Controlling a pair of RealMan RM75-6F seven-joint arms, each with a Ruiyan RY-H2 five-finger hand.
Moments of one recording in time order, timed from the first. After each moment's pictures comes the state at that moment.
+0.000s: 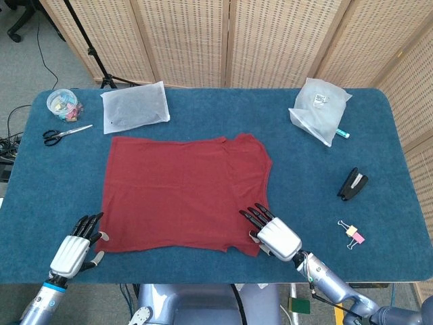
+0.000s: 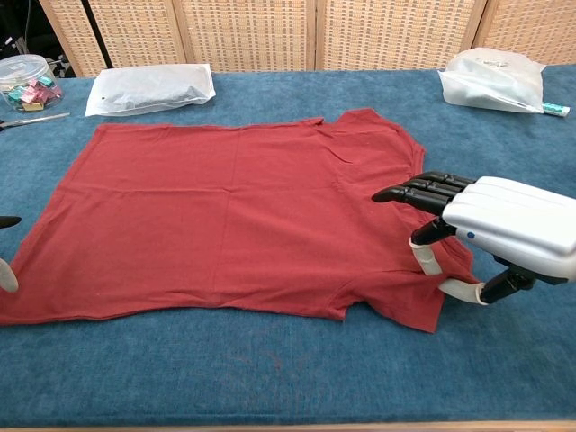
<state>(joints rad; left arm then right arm) -0.13 -1.64 0.12 -0.96 1.69 1.44 -0.26 0.53 -1.55 -0.09 -1.32 -1.77 1.19 -0.10</state>
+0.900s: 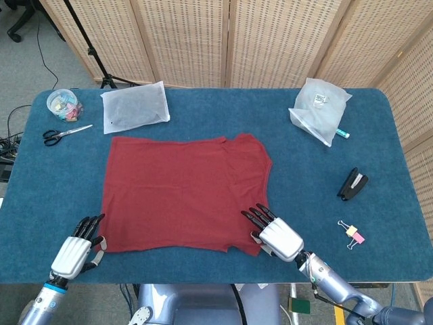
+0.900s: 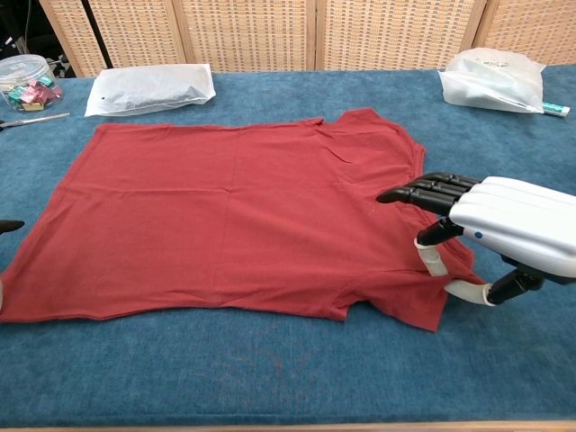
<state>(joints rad) -0.13 -1.63 0.14 -0.98 1.70 1.46 -0.24 0.53 -1.53 -0.10 -1.33 -1.79 1.21 -0.06</state>
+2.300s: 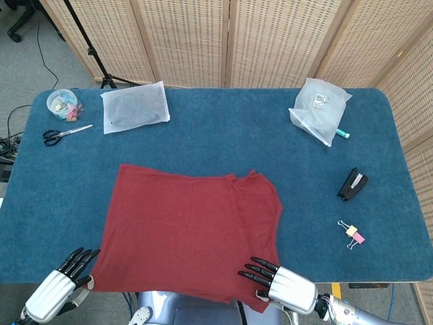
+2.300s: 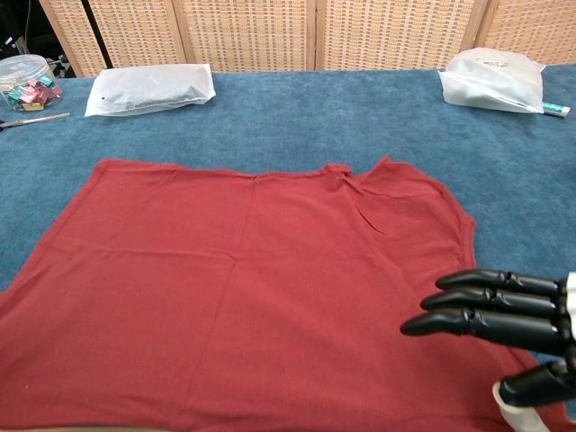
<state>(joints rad) -0.03 -1.46 0.34 -0.96 1.95 1.72 -0.28 0.49 -1.36 -0.36 -1.44 -2.16 1.40 0.07</state>
